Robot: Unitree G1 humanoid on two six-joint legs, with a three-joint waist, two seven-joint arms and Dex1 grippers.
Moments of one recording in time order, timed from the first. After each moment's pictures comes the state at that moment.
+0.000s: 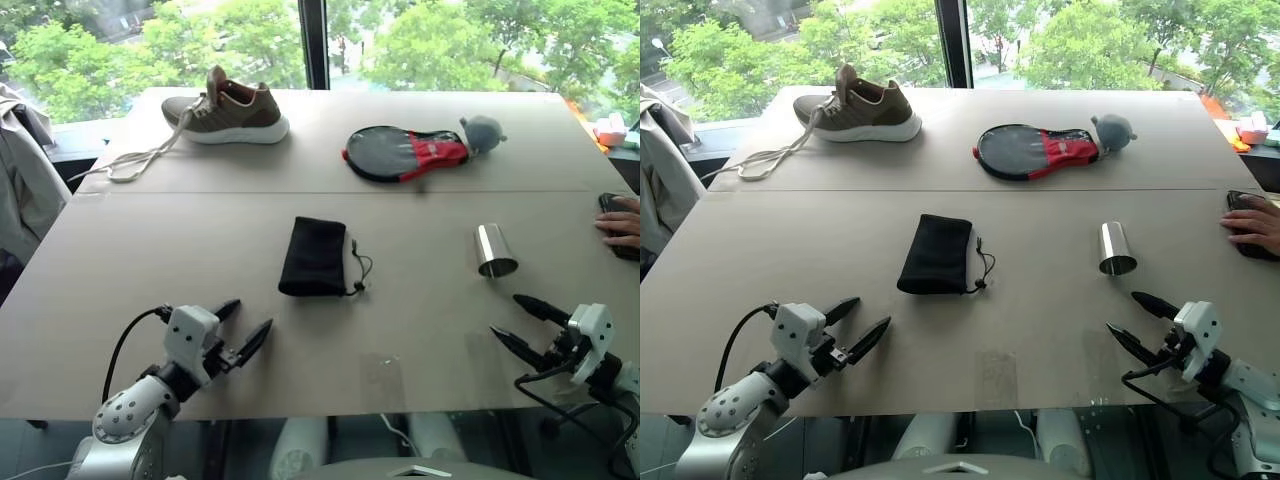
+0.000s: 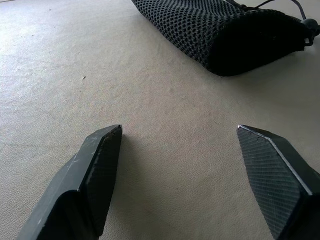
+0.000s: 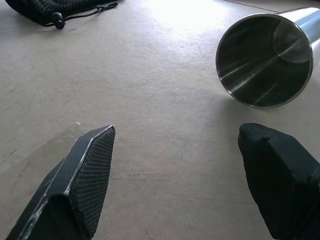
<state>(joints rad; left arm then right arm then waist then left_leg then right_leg) 0.42 0.49 0.23 -0.34 -0.33 0.10 -0.65 0.24 -0.56 -0.27 0.08 0.46 -0.17 1.07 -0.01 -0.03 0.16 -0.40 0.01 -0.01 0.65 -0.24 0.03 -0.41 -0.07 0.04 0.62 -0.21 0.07</state>
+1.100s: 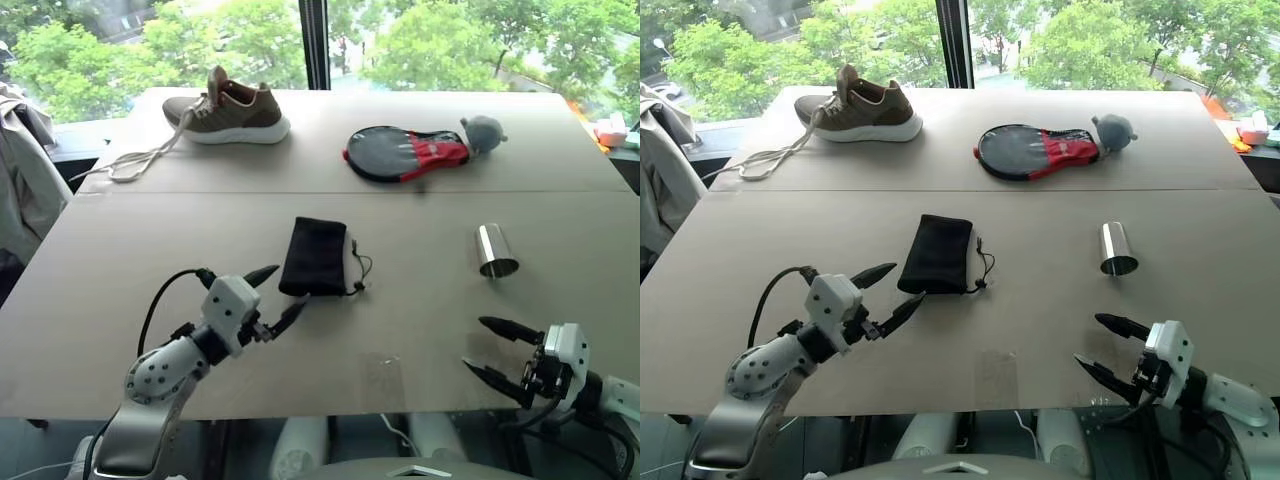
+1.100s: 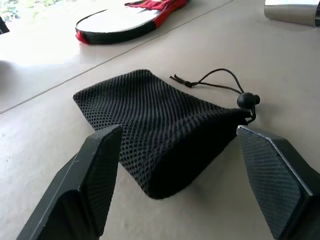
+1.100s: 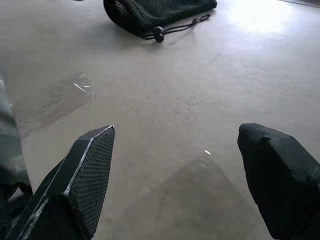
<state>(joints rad) 0.20 0.52 0.07 -0.45 -0.21 0.12 -0.64 0.42 -0.56 -0.14 -0.27 0.47 -0.08 1.08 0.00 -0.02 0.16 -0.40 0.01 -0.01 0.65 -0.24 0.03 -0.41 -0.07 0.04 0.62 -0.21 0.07</state>
